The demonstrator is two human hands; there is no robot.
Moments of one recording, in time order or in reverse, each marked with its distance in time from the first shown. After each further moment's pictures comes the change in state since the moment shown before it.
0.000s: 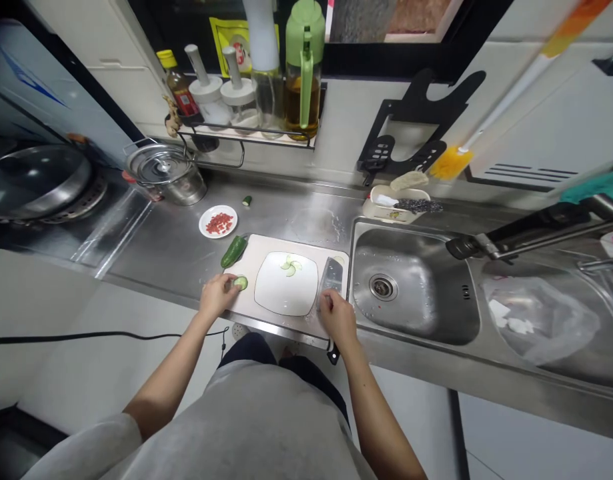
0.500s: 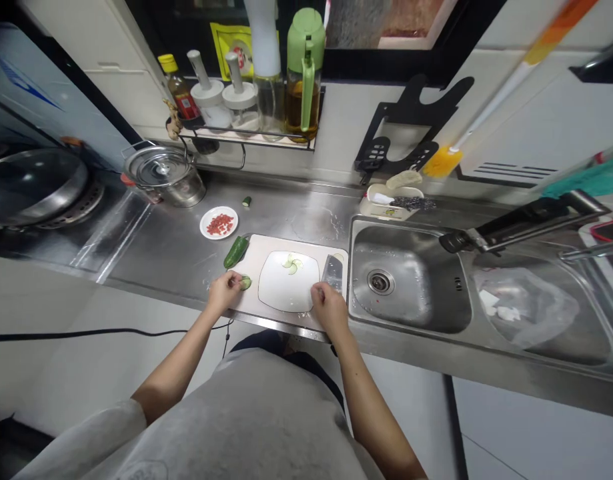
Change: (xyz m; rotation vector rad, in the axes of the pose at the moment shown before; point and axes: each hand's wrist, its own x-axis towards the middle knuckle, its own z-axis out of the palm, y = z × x) left_hand 0.005 0.011 -0.008 -0.380 -0.027 -0.050; right_hand 0.000 -0.034 0.005 0.034 0.003 -0.007
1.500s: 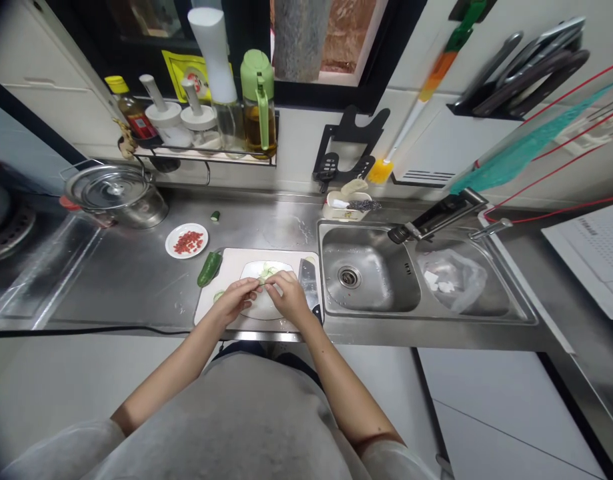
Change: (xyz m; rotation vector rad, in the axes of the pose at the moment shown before) left_hand -0.005 0.102 0.021 -0.884 -0.637 -0.232; right_hand 0.020 -0.059 -0.004 0.110 0.015 -0.386
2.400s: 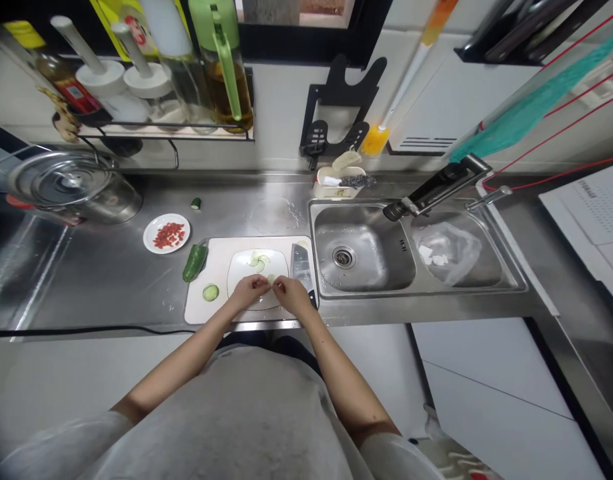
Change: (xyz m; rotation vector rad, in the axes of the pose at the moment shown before) left_hand 0.050 -0.056 0.011 0.711 0.030 0.151; right_hand -0.032 0.053 0.019 -0.057 -0.226 0.442
